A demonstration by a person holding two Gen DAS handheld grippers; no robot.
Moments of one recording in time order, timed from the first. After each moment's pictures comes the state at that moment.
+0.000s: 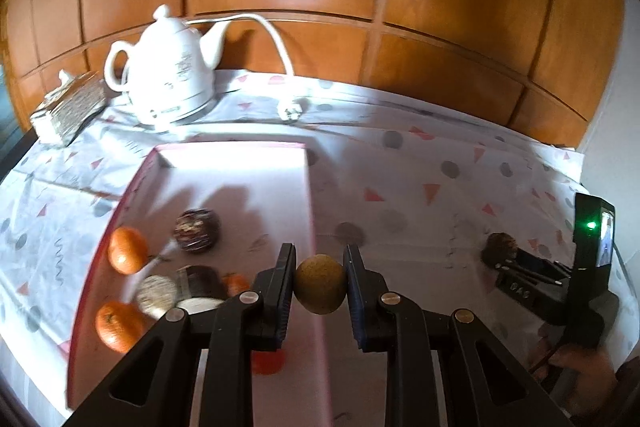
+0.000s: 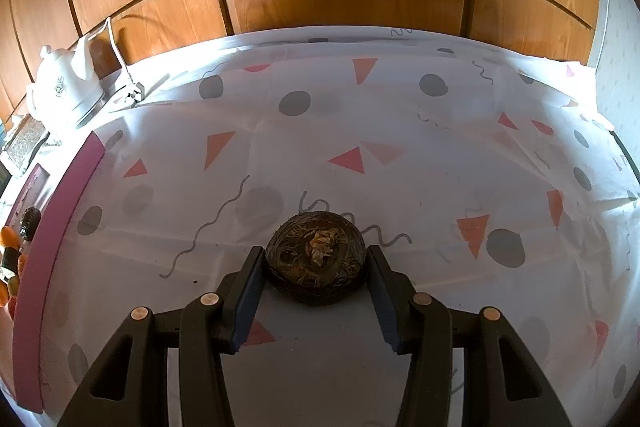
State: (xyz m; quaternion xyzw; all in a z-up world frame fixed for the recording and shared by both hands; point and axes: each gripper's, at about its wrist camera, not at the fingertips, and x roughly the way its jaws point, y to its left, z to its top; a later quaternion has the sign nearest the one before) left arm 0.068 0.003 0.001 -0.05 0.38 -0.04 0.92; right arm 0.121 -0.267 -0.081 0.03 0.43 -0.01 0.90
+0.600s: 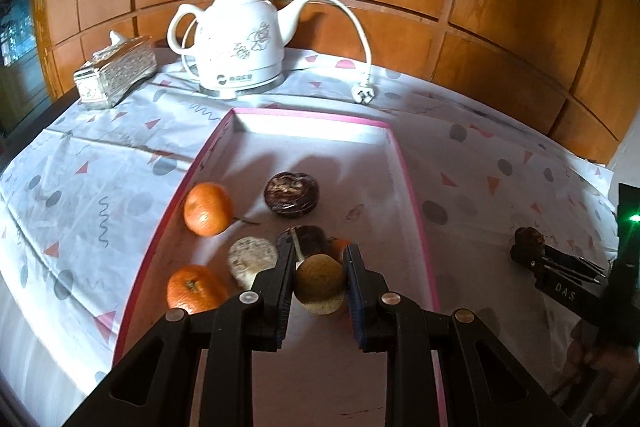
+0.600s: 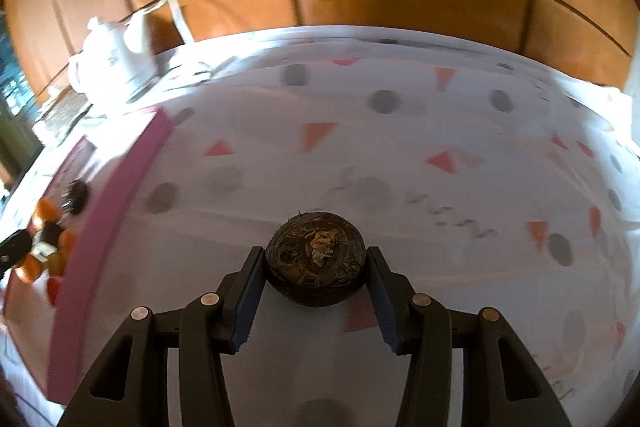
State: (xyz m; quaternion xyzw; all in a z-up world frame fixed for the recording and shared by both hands) left arm 0.049 0.063 -0.022 -0.07 0.39 0.02 0.92; right arm 0.111 -0.207 -0.074 0.01 0.43 0.07 0.90
